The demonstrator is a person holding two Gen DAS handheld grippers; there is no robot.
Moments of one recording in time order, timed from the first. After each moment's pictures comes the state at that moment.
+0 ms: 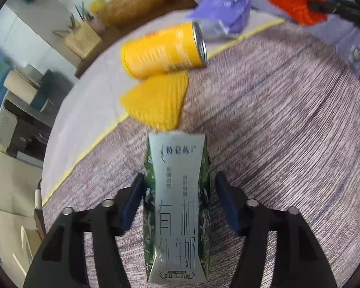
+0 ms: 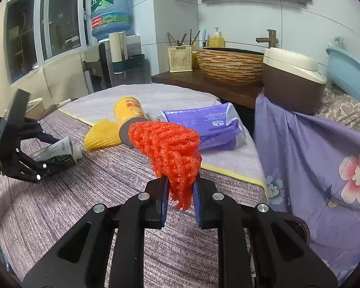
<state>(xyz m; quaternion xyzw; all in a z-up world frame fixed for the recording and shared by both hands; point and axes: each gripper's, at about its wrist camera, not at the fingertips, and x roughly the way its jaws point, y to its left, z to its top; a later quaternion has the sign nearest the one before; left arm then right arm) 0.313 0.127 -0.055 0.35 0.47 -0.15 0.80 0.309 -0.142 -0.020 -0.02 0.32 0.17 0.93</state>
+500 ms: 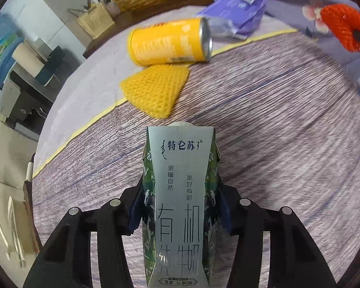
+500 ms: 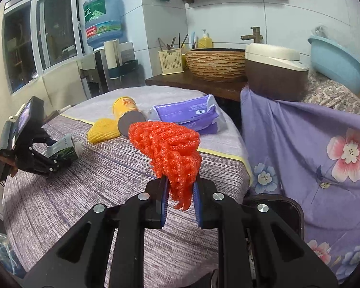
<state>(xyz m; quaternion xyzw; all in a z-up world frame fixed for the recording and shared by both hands) 0.294 0.114 -0.044 0.26 0.48 -0.12 0.83 0.258 -0.186 -0.017 0.01 0.31 0.15 0.94</state>
